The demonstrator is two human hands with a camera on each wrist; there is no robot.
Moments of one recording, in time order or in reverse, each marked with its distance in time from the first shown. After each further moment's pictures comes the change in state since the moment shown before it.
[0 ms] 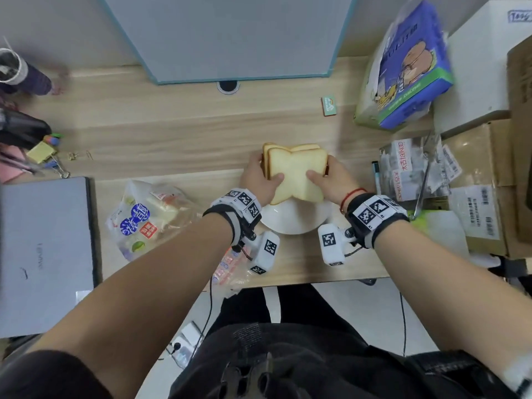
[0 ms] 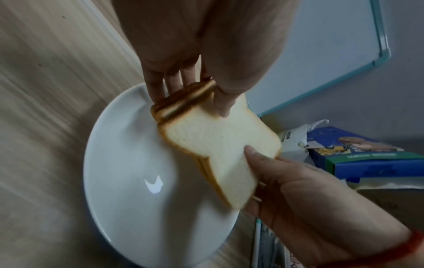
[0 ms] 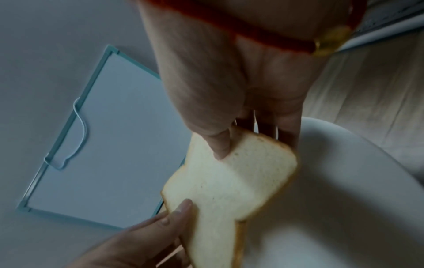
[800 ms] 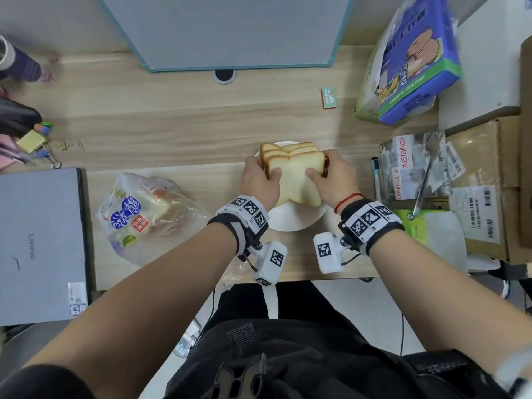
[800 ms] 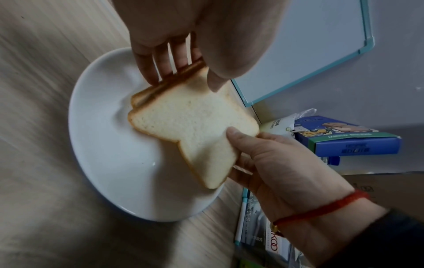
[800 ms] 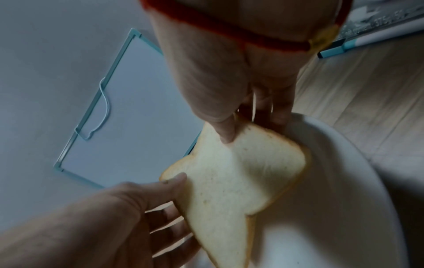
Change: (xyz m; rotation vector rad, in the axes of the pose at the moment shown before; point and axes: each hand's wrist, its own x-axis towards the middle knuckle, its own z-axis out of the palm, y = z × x) left_hand -0.015 0.006 0.026 -0.029 0.184 -0.071; right_hand 0.004 0.018 0.003 -0.113 0.173 -0.113
